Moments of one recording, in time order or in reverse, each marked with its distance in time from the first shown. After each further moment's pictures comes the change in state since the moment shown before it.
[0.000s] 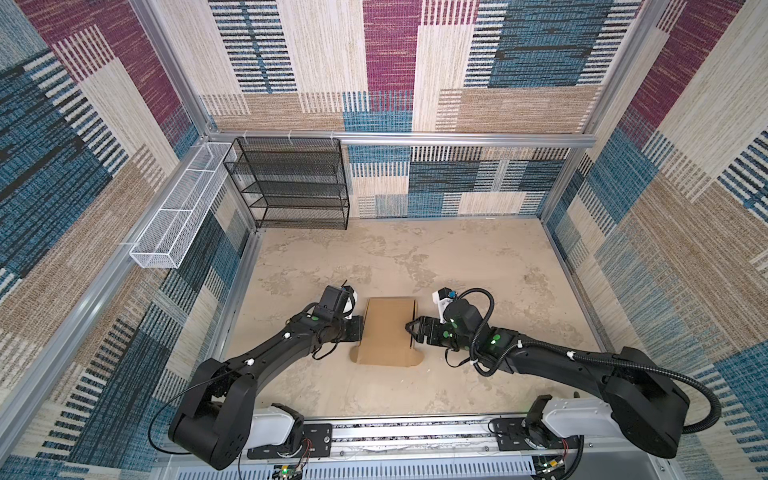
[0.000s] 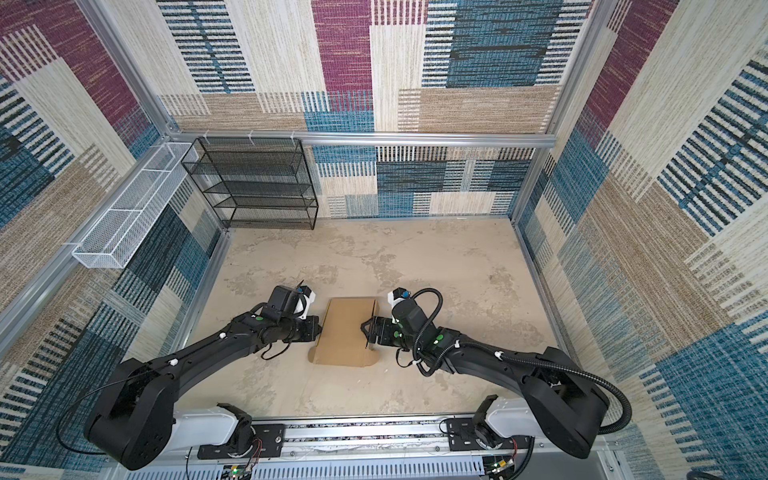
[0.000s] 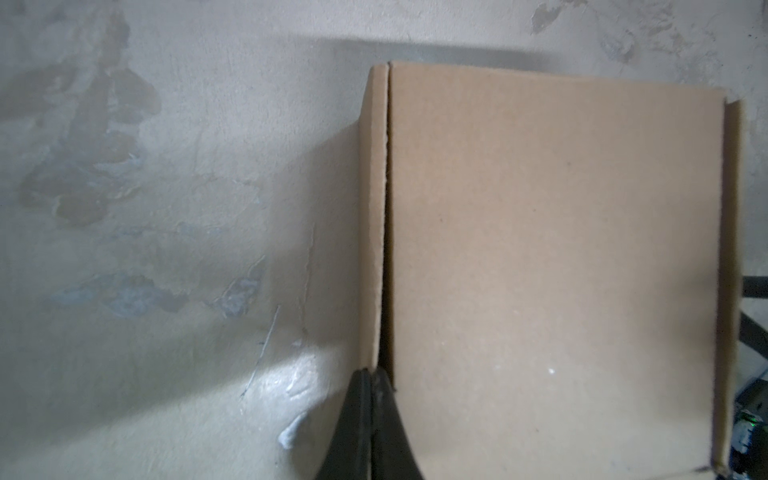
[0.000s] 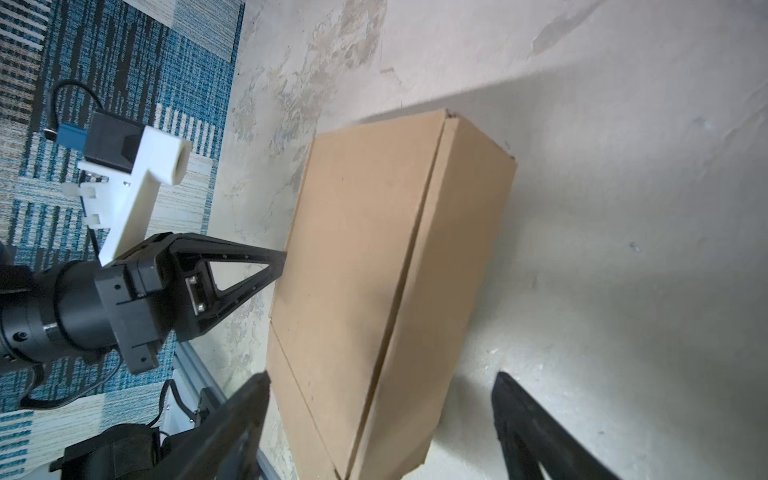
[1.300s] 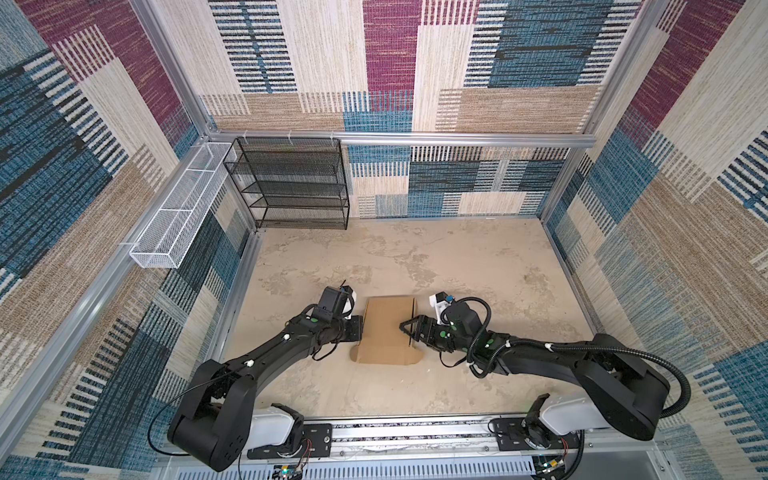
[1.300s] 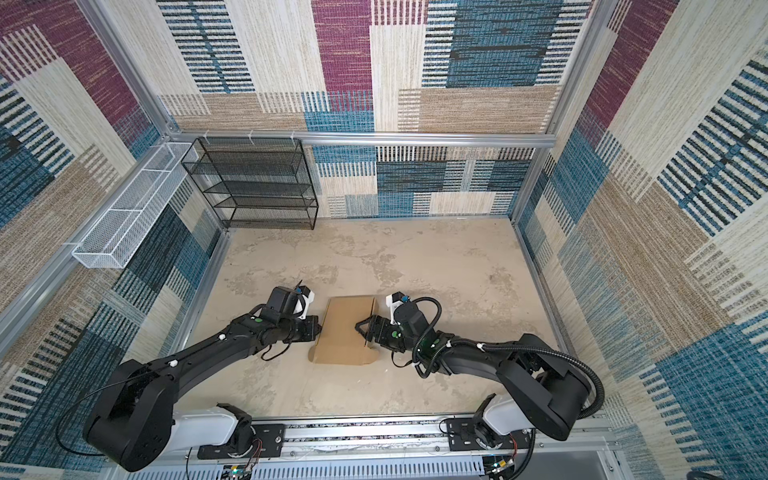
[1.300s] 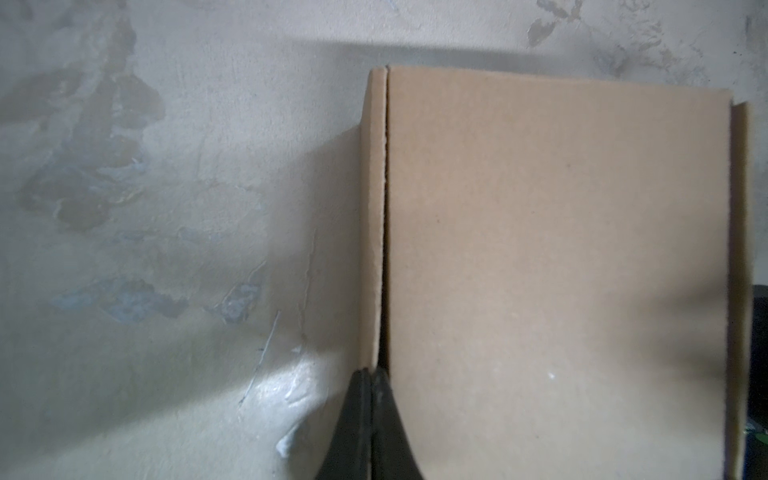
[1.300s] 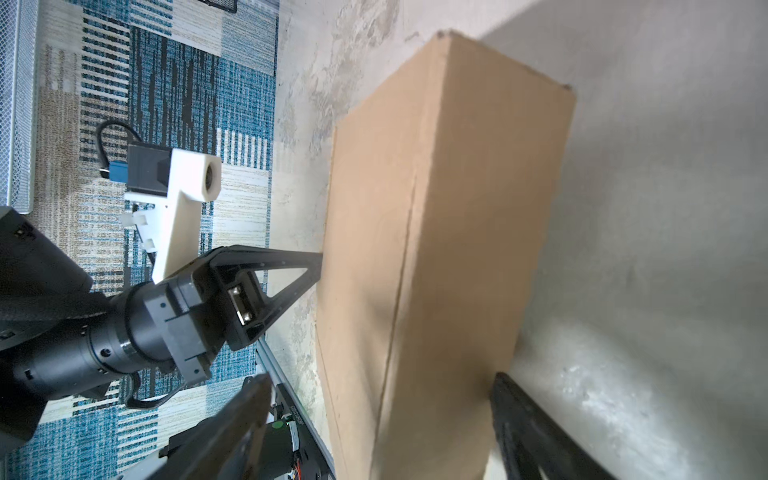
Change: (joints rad) left arm 0.002 -0.008 -0.018 0.032 0.008 -0.018; right arm -0.018 0.103 -0.074 0.289 -0.114 0.187
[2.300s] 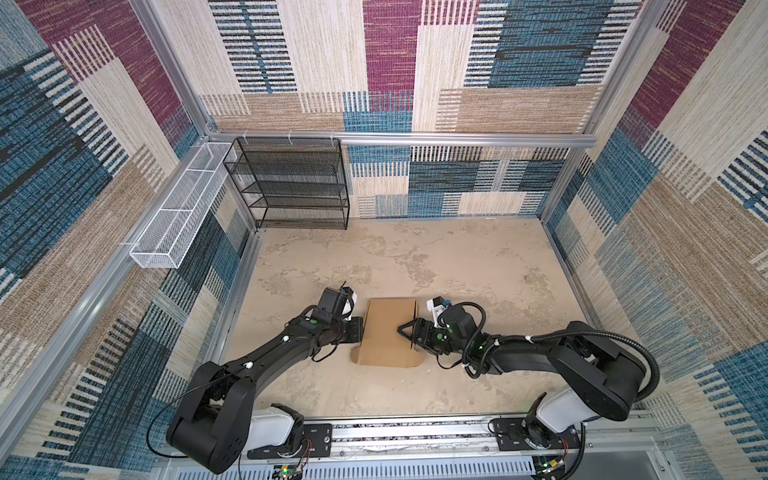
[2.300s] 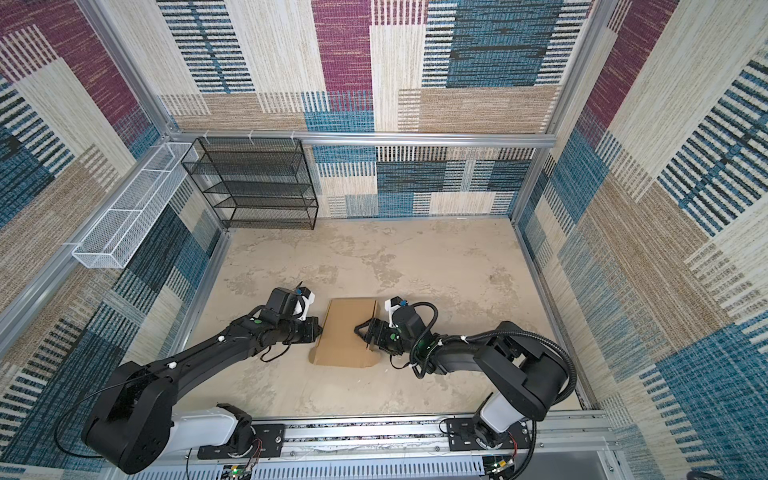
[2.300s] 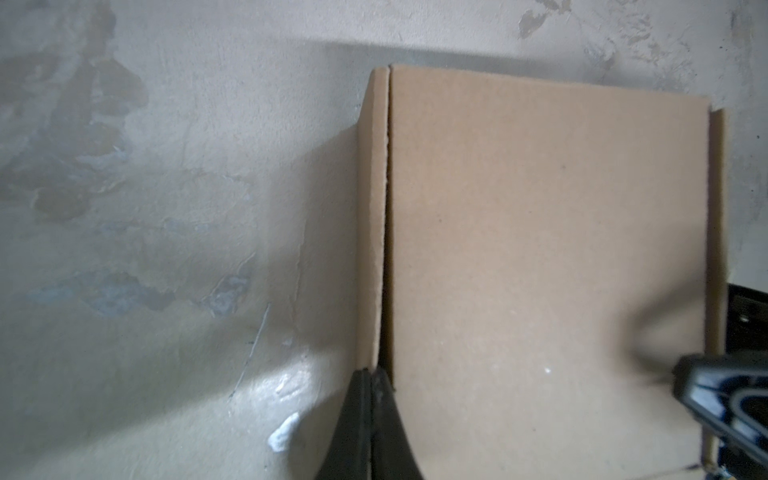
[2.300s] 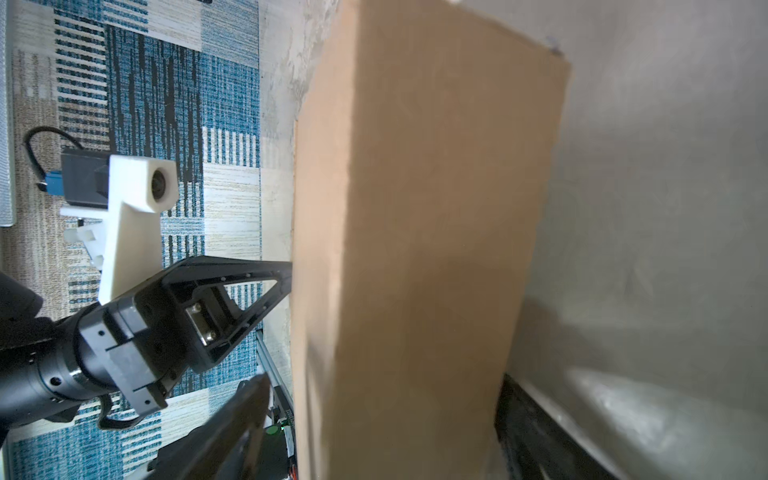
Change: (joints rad) left arm 0.000 -0.011 -0.011 0.003 0.018 -0.003; right arm -0.010 0.156 -0.017 0.170 -0.047 0.050
